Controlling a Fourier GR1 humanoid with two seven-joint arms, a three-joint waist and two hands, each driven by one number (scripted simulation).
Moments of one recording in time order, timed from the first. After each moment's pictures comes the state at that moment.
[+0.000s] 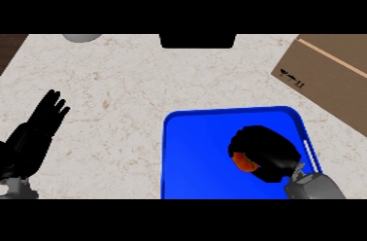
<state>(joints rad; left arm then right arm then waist) -0.01 0.22 0.19 -1.64 0.23 -0.10 0.25 -0.15 -0.26 0.31 -1.58 1.25 0.37 -0.47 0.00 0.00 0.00</state>
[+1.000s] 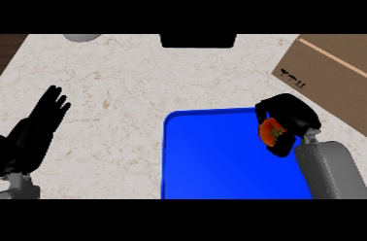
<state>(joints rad) -0.04 0.20 0.20 -1.65 0.20 -0.10 0.29 -0.34 -0.20 0.02 -1.39 1.26 0.49 -0.20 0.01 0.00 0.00</state>
